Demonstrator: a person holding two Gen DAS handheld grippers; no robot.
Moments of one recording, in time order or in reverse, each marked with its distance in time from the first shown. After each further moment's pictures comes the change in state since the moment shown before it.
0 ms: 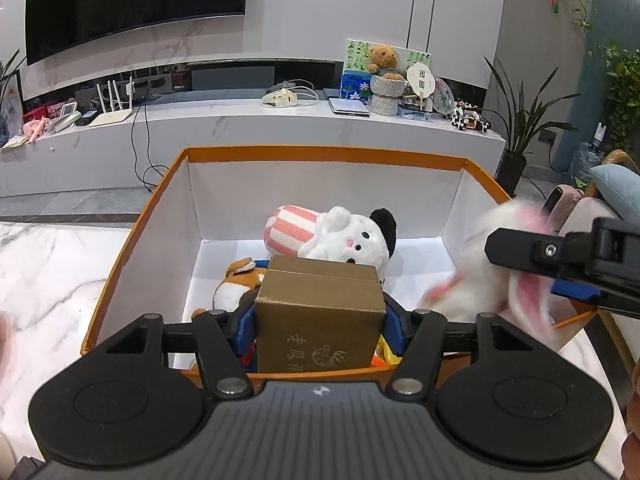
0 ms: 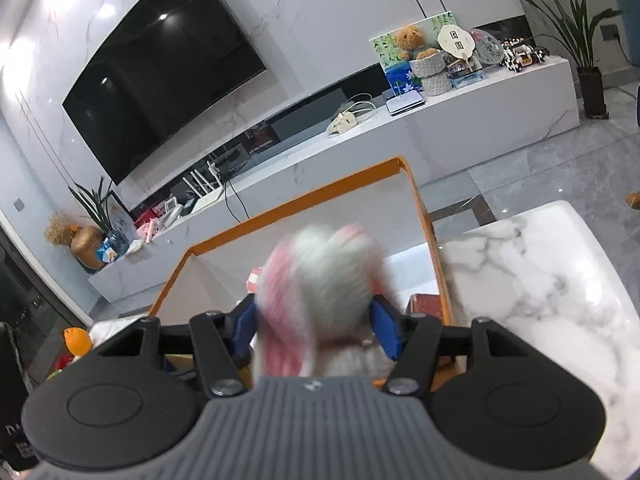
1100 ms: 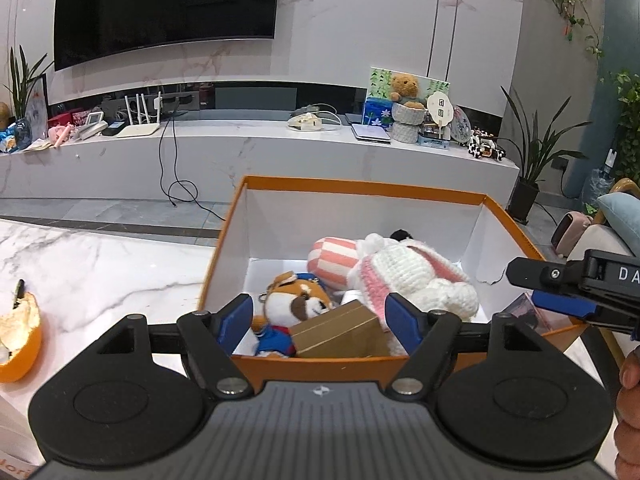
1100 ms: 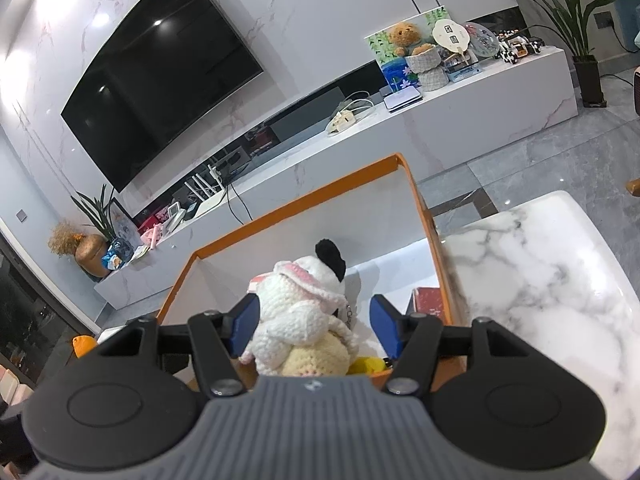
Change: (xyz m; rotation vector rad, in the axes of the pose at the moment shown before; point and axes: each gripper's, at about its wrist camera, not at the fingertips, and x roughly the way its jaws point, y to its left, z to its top) left arm -0.042 0.032 0.004 -0.034 -0.065 0.038; right arm 0.000 -0.001 -0.006 0.023 0.000 0.003
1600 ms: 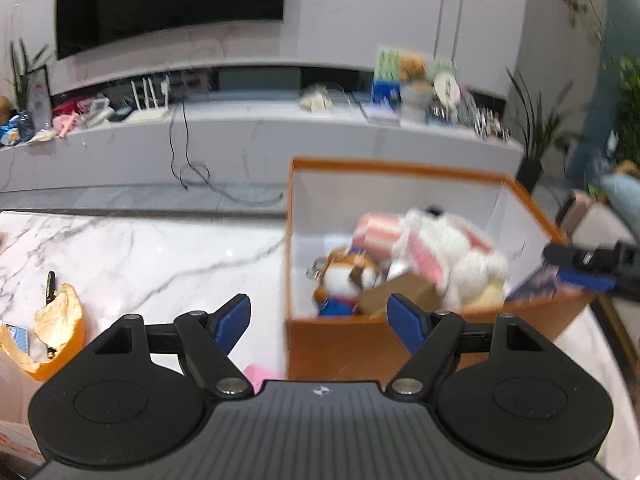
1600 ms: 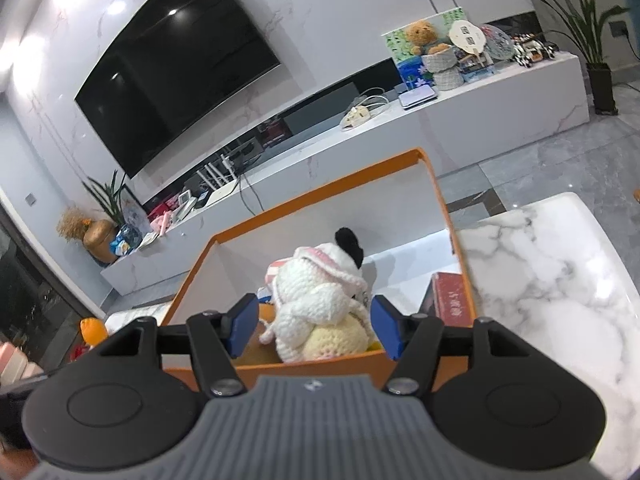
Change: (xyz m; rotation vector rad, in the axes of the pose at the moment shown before) left arm -0.020 0.052 -0.001 0.033 0.090 -0.001; right arm -0.015 0.017 -0.010 -0.051 0.018 0.026
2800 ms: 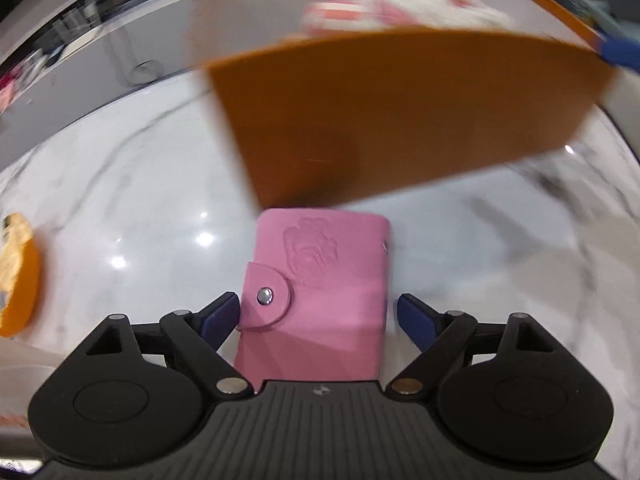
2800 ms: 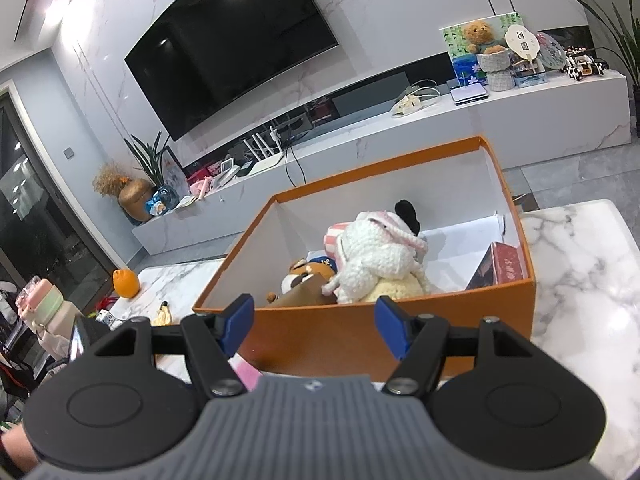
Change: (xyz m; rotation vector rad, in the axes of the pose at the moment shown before) left arm 0.039 -0.038 -0.073 0.270 0.421 -0.049; right arm -0.026 0.032 -0.022 -0.109 0.057 0.099
